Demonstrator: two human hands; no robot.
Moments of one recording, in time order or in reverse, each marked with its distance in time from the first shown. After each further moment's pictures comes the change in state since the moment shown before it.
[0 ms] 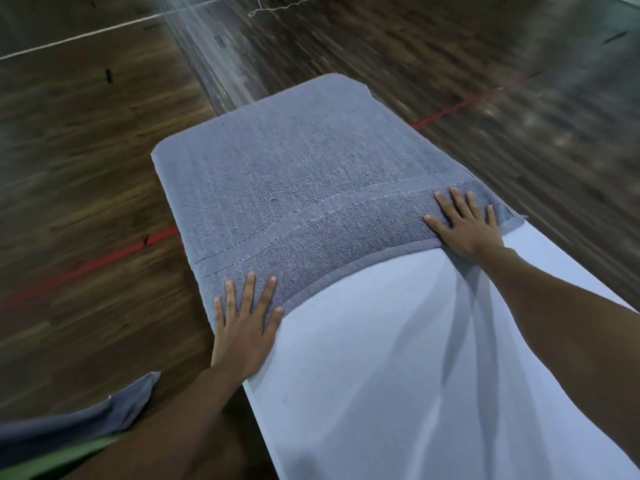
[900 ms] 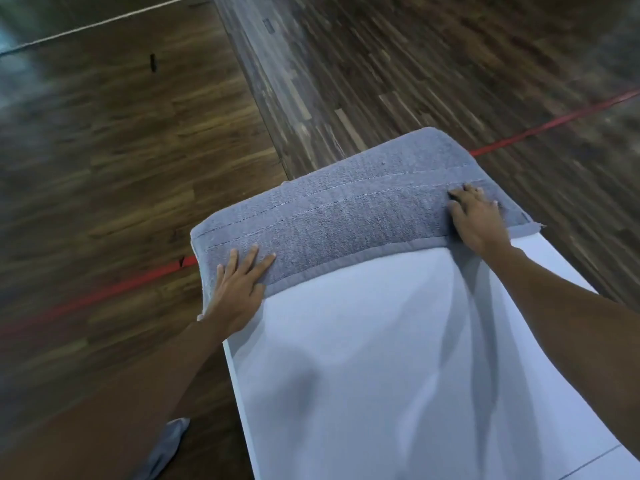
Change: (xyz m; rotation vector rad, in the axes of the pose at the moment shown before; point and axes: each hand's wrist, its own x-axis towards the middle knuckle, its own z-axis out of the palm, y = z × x) left_hand 0.333 -0.155 -0.128 -0.032 -0.049 0.041; right_hand 0.317 -0.202 -0.043 0.264 0.096 -0.113
